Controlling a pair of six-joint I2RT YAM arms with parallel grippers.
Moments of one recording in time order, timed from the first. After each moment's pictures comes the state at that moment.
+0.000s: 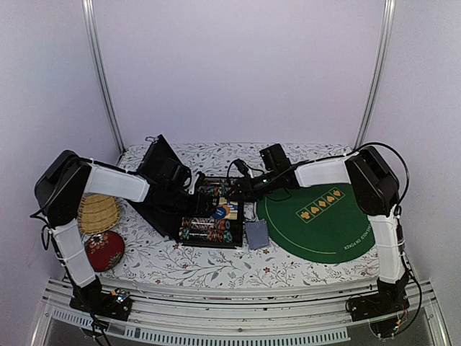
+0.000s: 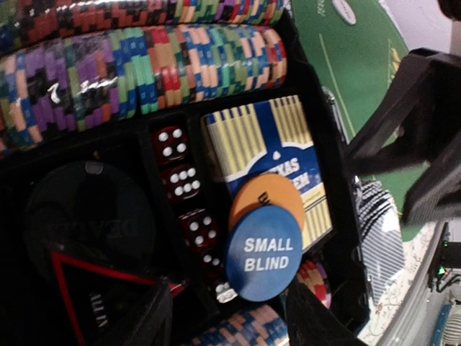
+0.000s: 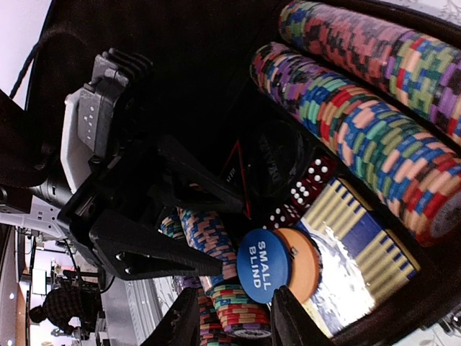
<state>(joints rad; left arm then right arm) -0.59 1.84 1.01 -0.04 0.33 -0.45 0.65 2.22 1.54 -0.01 -0.82 0.51</state>
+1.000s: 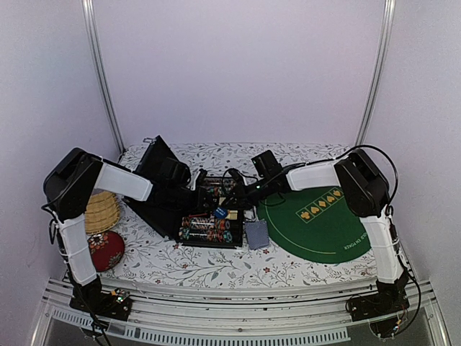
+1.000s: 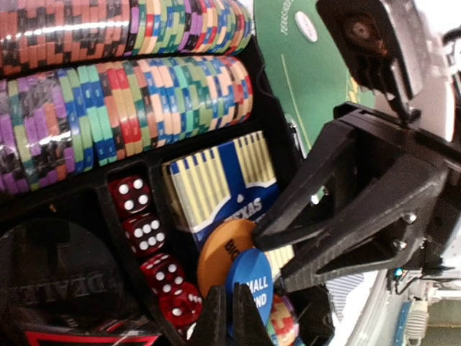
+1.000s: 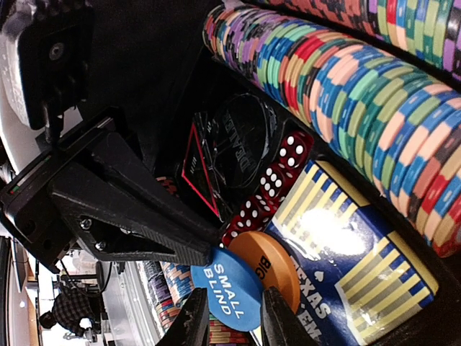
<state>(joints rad) -0.55 1.94 1.03 0.13 0.52 -0.53 0.69 2.32 1.62 -0.10 -0.79 0.53</state>
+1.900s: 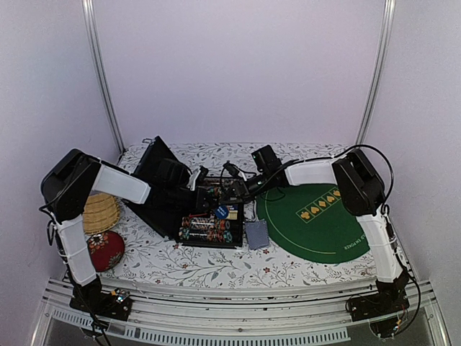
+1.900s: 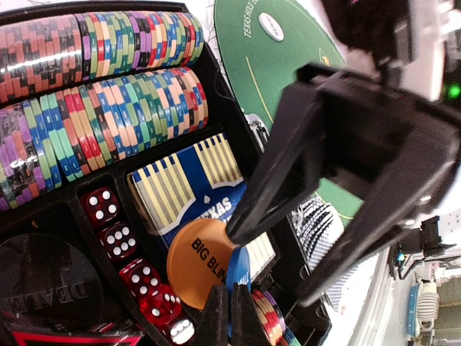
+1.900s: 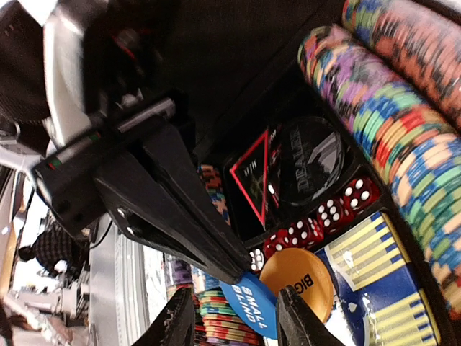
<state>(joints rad) -0.55 1.91 0.99 0.23 0.57 -0.46 0.66 2.37 1.74 -0.15 -0.97 0.27</state>
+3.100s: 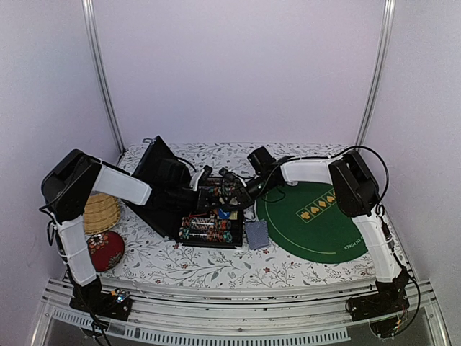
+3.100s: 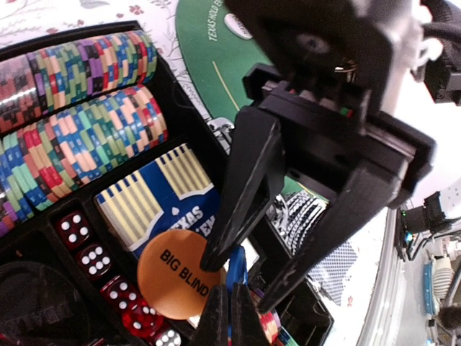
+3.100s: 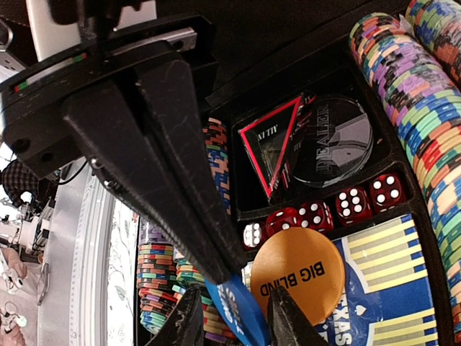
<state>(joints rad) -0.56 1.91 0.98 0.28 0.60 -0.36 0.67 2.44 1.88 -0.45 -1.00 -0.17</state>
